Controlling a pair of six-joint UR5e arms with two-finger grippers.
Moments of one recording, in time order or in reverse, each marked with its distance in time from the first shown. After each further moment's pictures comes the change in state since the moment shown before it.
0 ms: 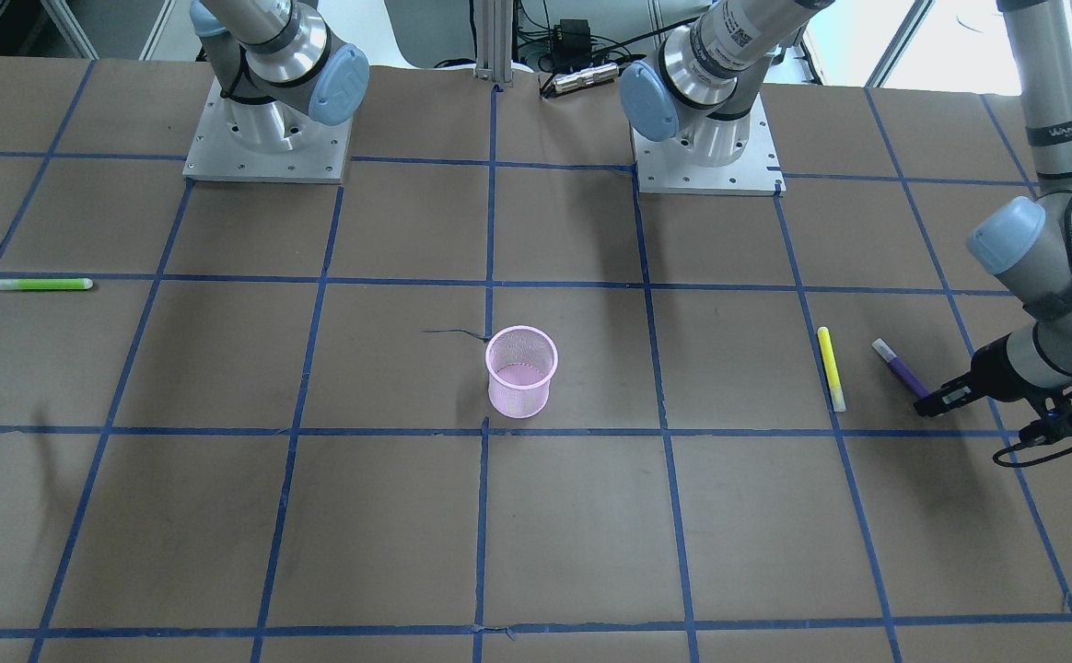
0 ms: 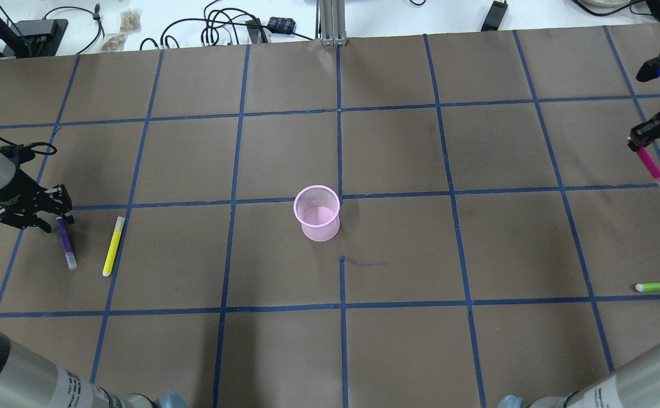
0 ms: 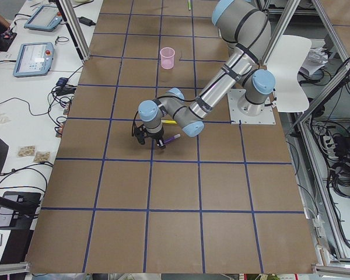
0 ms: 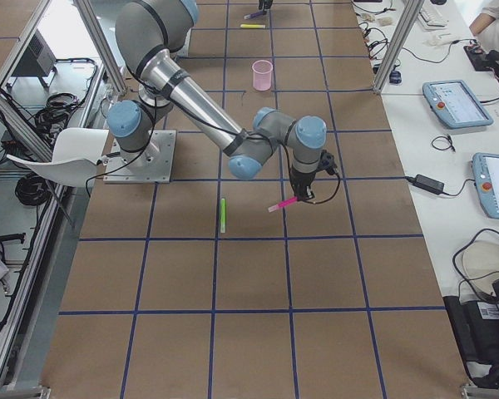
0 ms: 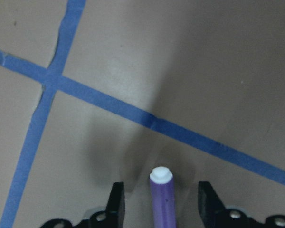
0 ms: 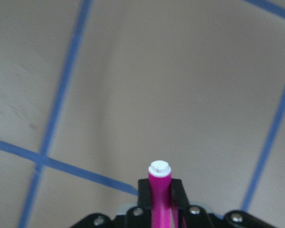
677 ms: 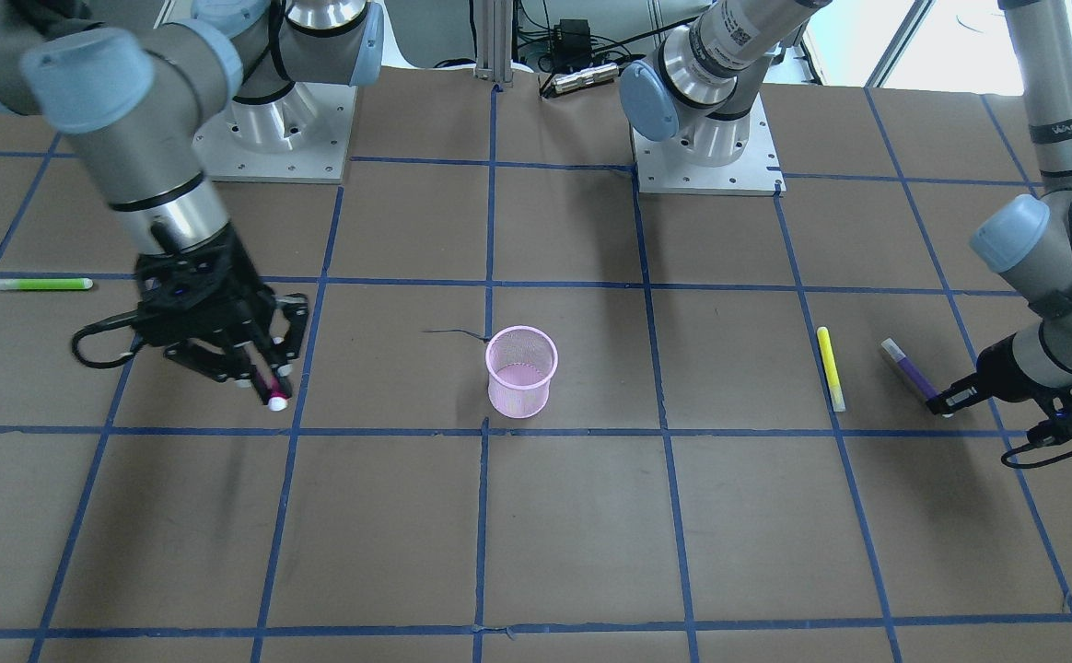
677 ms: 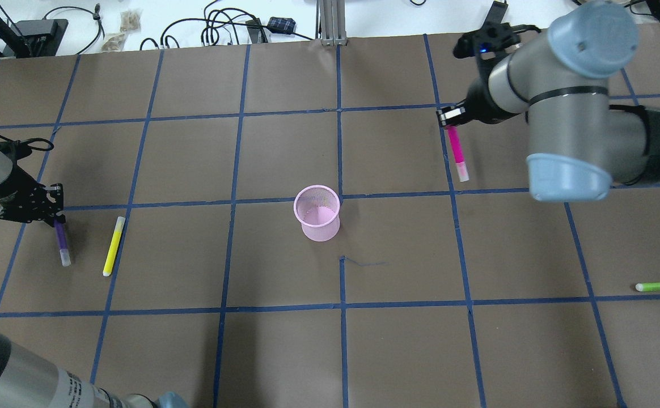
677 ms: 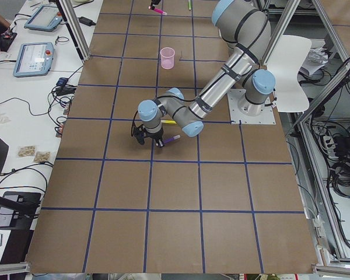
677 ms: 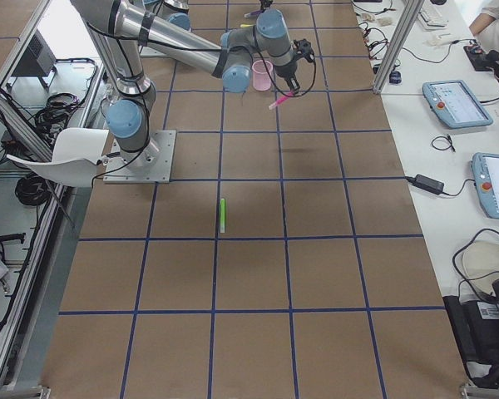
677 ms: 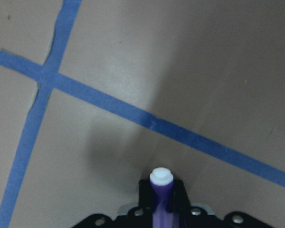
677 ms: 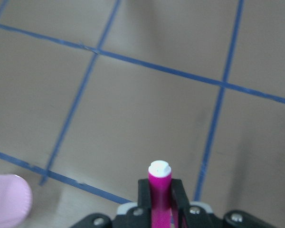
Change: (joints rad) left arm -0.008 0.023 0.016 0.000 0.001 -0.006; right arm 0.571 -0.282 0.252 -0.346 0.151 0.678
